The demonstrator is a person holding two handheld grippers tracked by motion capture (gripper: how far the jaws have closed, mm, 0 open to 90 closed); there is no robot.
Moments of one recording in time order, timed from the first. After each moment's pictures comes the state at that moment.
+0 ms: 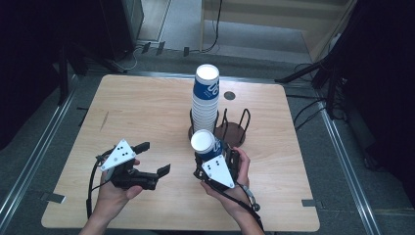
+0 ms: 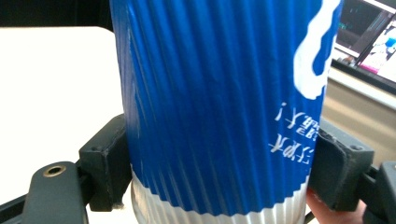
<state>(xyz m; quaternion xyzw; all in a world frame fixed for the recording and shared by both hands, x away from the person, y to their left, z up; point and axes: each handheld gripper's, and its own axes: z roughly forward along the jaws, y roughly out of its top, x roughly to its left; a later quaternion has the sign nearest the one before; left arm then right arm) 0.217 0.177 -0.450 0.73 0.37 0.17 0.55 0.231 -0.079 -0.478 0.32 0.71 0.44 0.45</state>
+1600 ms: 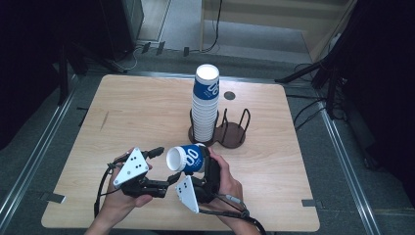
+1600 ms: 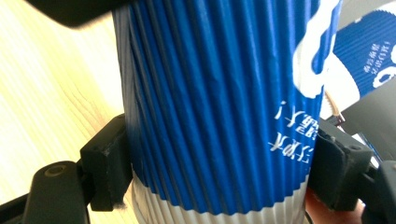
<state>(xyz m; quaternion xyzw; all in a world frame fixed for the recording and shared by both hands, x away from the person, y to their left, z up) 0.202 0.151 -0.447 0.76 0.29 0.21 0.55 0.203 -0.041 -0.489 0.11 0.75 0.33 0.57</state>
